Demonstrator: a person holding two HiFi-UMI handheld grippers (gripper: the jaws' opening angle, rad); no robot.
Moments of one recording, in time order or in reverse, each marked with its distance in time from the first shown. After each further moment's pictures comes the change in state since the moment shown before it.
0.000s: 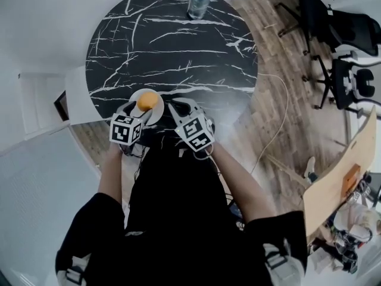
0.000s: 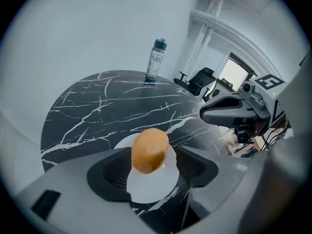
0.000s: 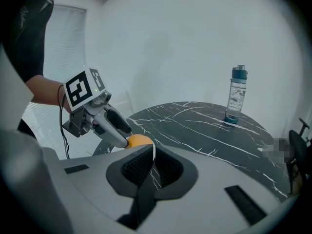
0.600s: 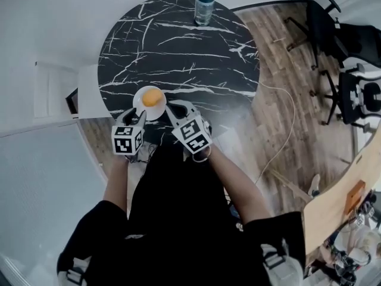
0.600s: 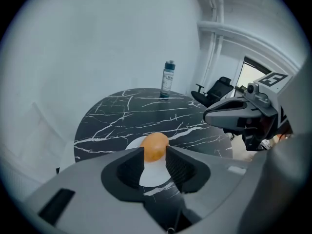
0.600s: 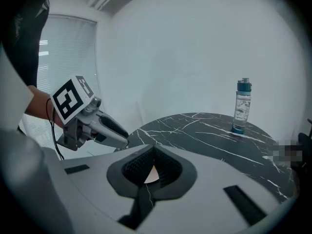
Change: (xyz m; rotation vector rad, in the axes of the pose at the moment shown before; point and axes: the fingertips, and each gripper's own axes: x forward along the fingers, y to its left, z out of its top) left arm -0.063 -0.021 -0.009 -0.087 -0.177 0.262; right arm -0.034 0.032 0.025 -0.026 -0.120 0.085
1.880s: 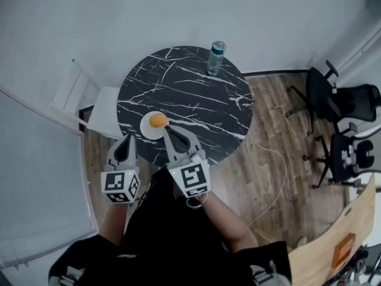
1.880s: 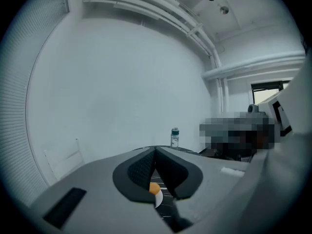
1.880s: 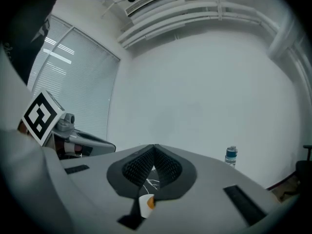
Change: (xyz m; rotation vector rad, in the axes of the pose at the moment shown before) left arm -0.236 -0.091 0.072 -0.081 -0.649 0.309; right arm -0.177 0.075 0.149 -0.164 -0.473 -0.055
